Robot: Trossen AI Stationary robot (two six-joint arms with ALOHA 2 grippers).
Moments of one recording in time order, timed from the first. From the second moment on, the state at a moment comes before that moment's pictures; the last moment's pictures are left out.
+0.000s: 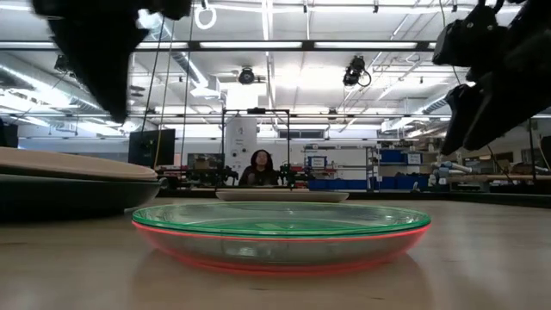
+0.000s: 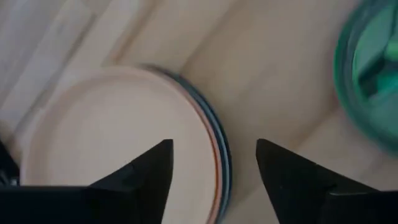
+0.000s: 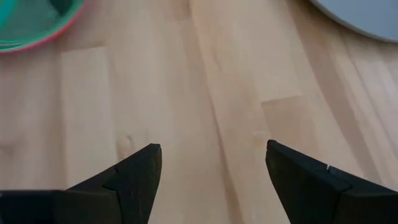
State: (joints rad) left arm -0.59 1.94 1.55 -1.34 -0.44 -1.29; right arm 0.46 1.19 0.61 -0.53 0.42 0.56
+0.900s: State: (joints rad) left arm -0.43 2.06 1.55 -1.29 -0.25 -1.40; right arm 0.67 1.19 0.61 -0.36 0.49 0.52
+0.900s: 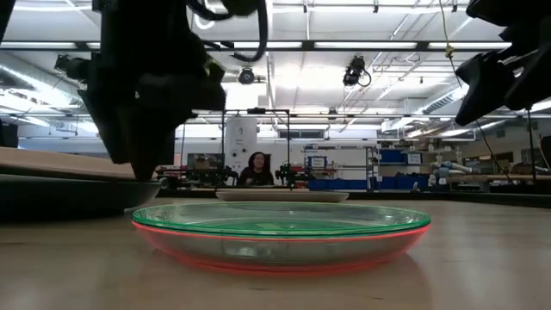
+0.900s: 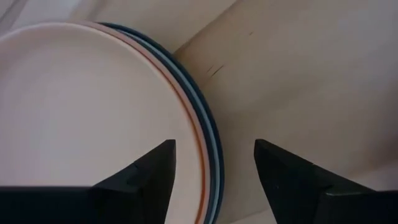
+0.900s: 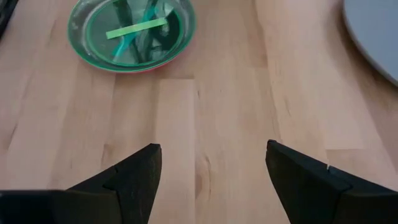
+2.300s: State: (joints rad) left arm -0.43 2.22 1.57 -1.50 -0.35 -1.21; right arm 0.53 1.19 0.61 -0.36 0.44 0.34
